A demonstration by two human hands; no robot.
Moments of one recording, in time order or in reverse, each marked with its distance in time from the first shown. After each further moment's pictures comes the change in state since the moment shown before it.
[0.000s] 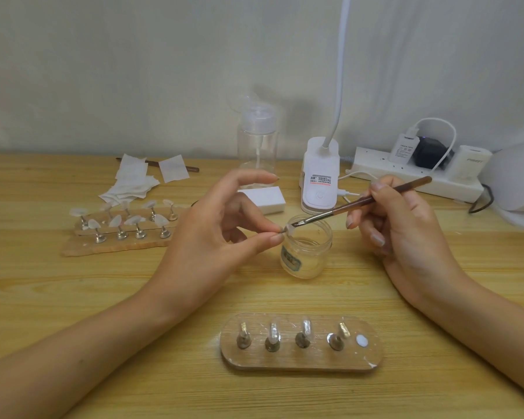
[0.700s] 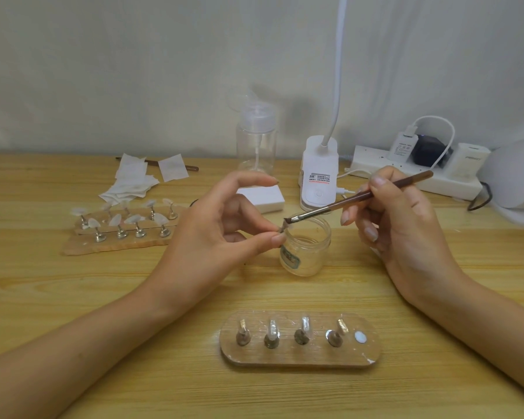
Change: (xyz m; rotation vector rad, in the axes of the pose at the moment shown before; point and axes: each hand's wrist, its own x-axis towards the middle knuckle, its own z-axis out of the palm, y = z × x) left_hand 0.000 -0.002 -0.001 -0.083 -0.035 -0.046; right_hand -0.002 -0.001 0.002 -0.003 -0.049 -0.057
